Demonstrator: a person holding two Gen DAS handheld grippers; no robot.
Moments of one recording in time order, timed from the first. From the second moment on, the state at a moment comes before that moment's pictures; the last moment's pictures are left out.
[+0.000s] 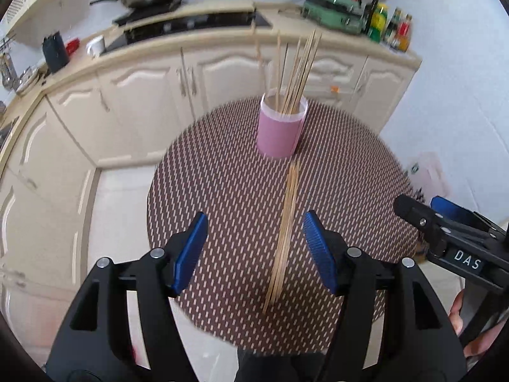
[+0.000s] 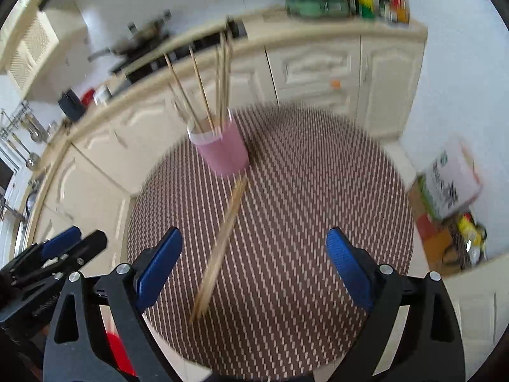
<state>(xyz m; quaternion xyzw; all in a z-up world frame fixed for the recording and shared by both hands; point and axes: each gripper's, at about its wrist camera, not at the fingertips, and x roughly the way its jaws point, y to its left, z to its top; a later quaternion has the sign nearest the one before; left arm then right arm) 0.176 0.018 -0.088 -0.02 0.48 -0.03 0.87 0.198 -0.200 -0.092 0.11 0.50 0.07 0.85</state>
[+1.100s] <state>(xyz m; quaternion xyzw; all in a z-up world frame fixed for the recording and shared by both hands) 0.249 -0.014 -0.260 -0.01 0.55 -0.12 0.83 0.255 -0.180 -0.199 0.09 0.51 0.01 0.85</state>
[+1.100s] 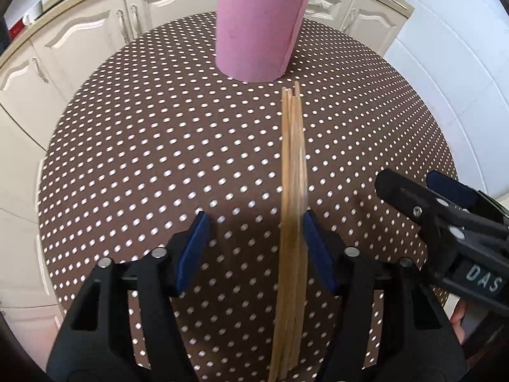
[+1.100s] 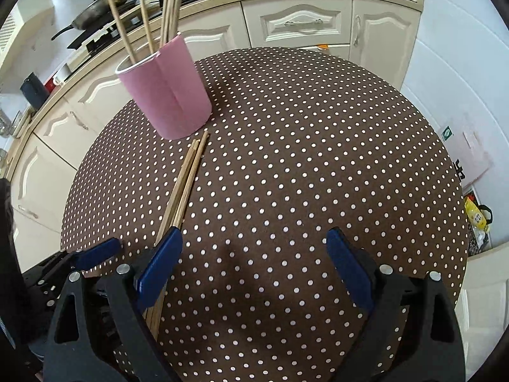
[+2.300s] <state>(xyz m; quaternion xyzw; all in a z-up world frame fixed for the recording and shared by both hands) 0.345 0.044 -0.274 -0.06 0.60 -0.11 0.79 0.296 -0.135 -0.231 0.05 0.61 0.01 0.79</state>
